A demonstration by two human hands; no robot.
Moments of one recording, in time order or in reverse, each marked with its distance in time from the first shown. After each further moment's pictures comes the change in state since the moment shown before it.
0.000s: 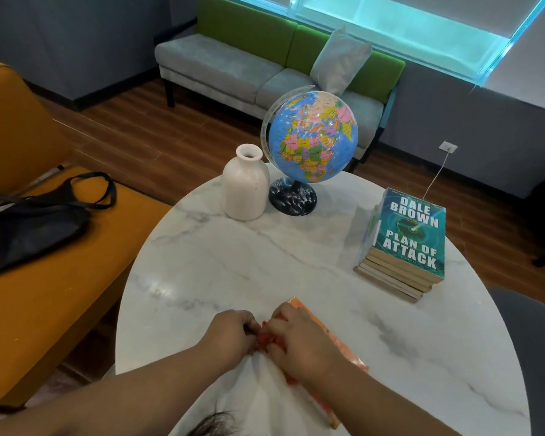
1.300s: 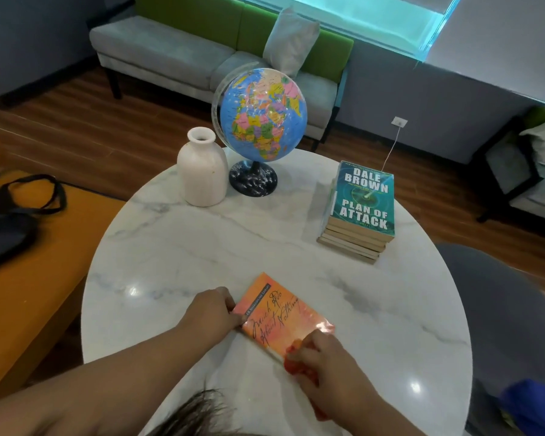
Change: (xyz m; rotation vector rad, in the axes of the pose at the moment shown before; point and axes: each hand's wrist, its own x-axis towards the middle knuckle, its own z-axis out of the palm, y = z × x) left_hand 0.004 0.009 0.007 0.208 0.009 0.029; right_hand -0.125 0.033 0.024 0.168 0.119 0.210
